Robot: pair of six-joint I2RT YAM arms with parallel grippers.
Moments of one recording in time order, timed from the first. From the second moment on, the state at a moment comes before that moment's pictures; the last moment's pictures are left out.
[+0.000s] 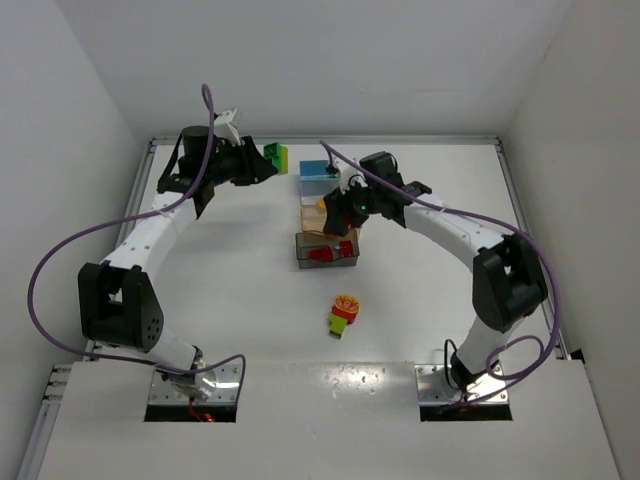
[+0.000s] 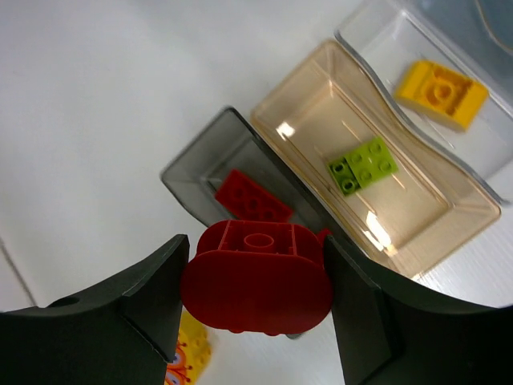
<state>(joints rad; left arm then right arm) -0.15 1.52 1.27 -0.14 0.48 -0.37 0.50 1.73 1.29 -0.30 -0.45 -0.10</state>
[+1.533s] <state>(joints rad) -0.16 1.58 1.24 -0.06 0.84 -0.36 0.42 1.36 1.08 -0.31 -0.49 -0.35</state>
